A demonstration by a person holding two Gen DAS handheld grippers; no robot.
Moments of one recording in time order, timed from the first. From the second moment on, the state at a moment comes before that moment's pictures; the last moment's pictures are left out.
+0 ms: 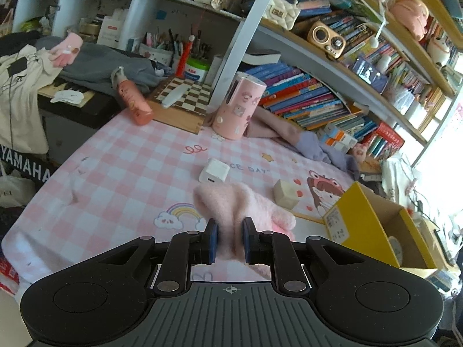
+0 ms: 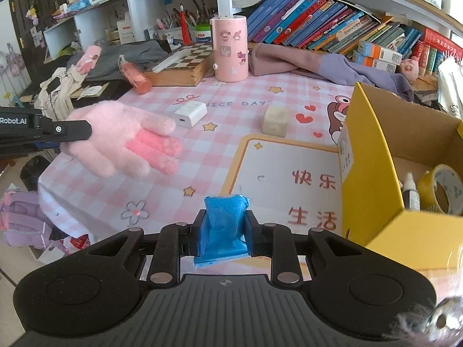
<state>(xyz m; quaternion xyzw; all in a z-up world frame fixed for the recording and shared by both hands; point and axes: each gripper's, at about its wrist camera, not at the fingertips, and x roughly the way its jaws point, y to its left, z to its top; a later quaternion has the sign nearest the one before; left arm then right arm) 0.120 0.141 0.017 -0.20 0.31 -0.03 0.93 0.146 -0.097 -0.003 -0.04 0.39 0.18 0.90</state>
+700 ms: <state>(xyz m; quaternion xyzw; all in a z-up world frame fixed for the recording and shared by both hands) 0.045 0.121 0.036 -0.20 0.29 -0.09 0.93 0.063 -0.104 0.014 -0.03 0.36 0.18 0.92</state>
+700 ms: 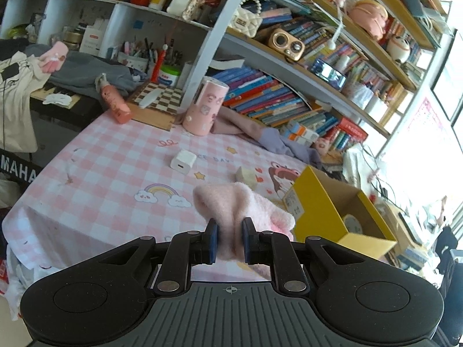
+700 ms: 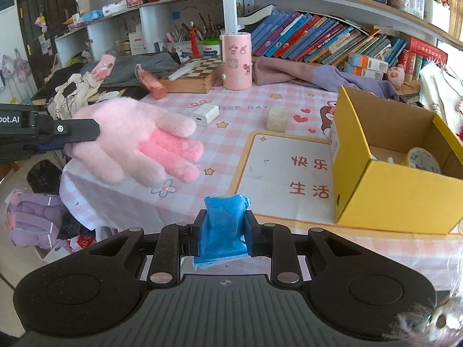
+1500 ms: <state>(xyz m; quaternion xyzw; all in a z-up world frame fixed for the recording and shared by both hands) 0.028 0.066 0.019 -0.16 0.34 -0.20 0.91 -0.013 -0.162 0.003 0.03 0.39 0.05 0.92</state>
